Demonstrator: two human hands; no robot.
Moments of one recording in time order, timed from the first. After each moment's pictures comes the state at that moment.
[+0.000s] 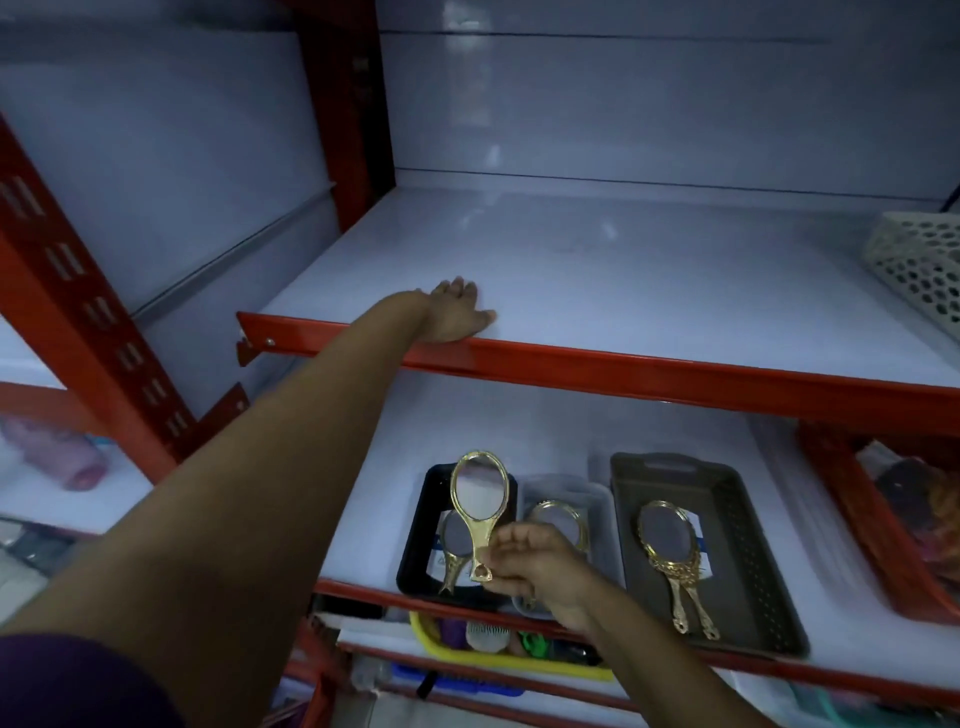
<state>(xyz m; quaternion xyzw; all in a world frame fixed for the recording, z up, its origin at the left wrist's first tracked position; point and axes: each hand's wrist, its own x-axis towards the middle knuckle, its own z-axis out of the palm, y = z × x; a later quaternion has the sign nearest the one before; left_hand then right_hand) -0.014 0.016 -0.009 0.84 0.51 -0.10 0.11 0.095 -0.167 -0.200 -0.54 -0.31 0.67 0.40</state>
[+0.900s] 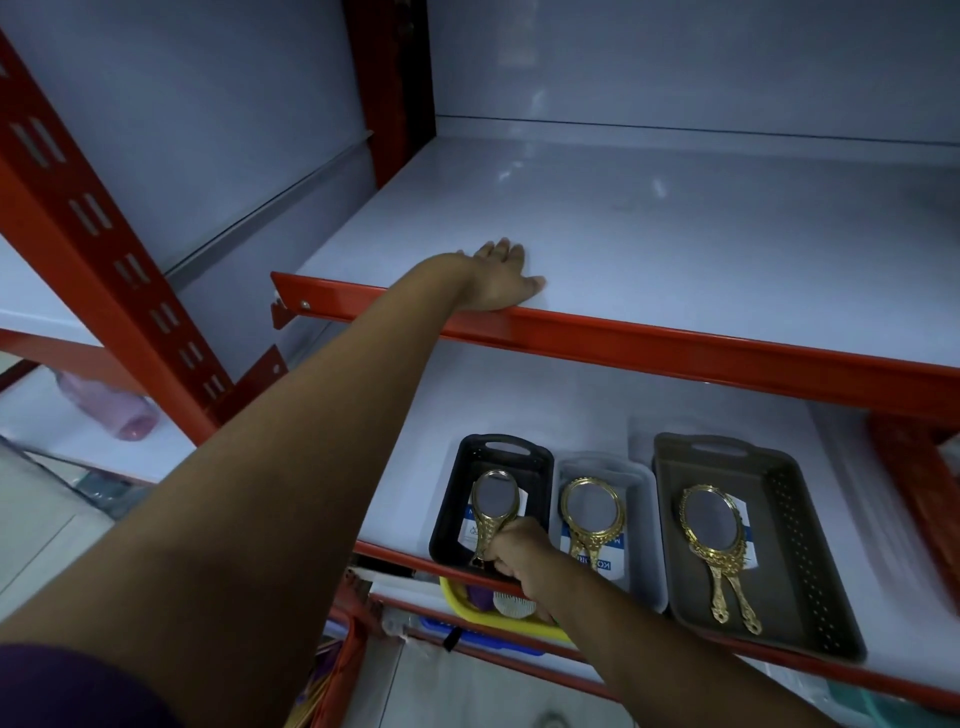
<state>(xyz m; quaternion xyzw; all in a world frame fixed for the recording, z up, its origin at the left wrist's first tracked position) -0.013 0.022 -0.013 0.85 0.51 -0.10 0.12 0.043 -0.111 -0.271 -0.76 -0.30 0.55 0.17</state>
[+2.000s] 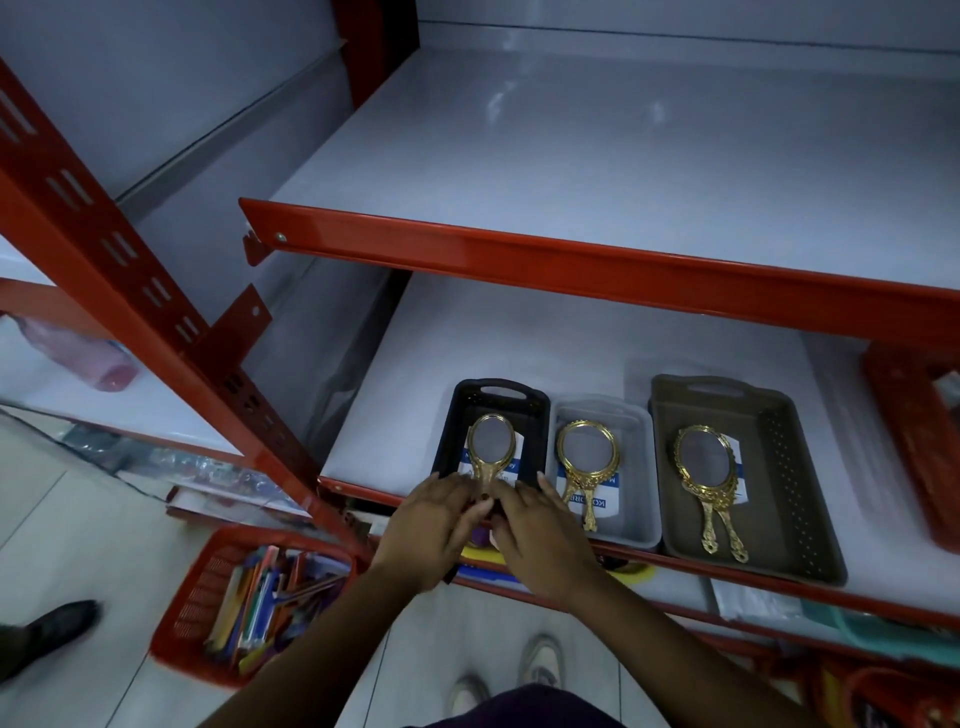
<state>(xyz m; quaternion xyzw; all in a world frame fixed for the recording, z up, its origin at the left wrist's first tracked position) -0.100 -0.150 -0.280 0.85 0.47 0.15 0.19 0.062 -0.185 -0.269 -0.64 -0.73 0.22 0.08</state>
